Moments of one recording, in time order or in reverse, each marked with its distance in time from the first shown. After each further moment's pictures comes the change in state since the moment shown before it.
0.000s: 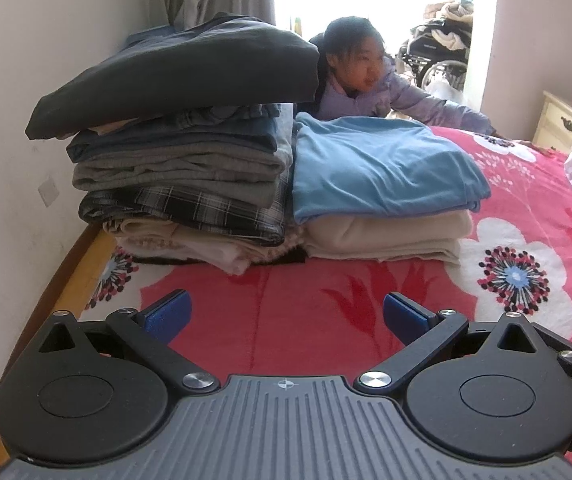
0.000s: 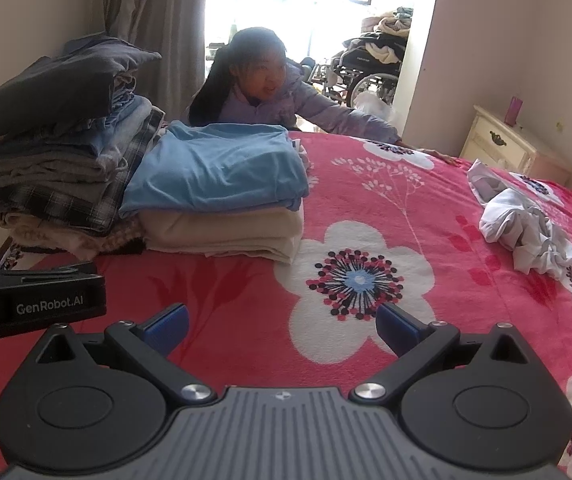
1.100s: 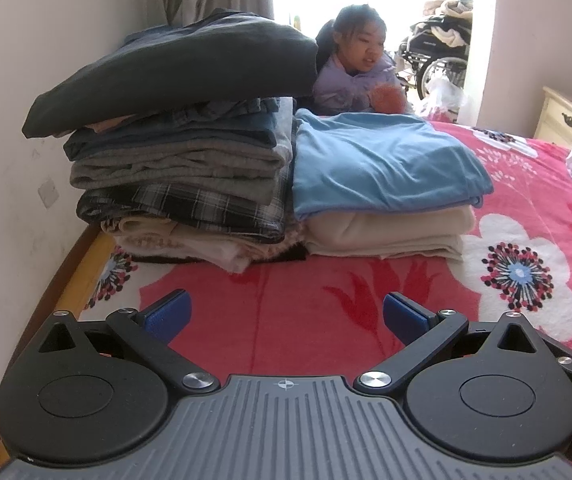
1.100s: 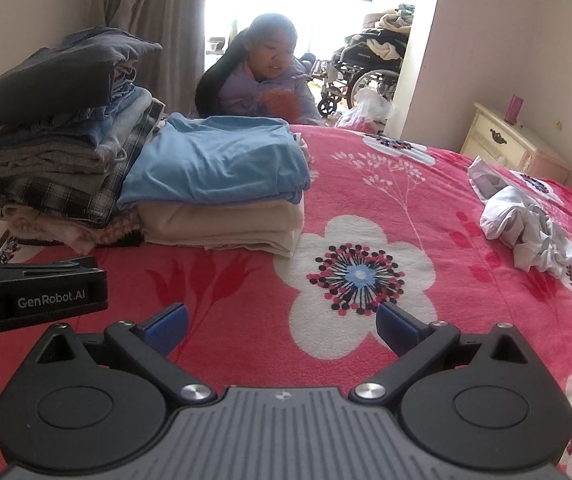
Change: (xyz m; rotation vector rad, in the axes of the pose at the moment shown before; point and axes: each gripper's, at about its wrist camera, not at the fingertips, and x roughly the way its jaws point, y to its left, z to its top) left arm 0.006 -0.001 -0.002 0.003 0.012 -0.001; right arm 0.005 0.004 -0.003 -0.012 0.016 -0.006
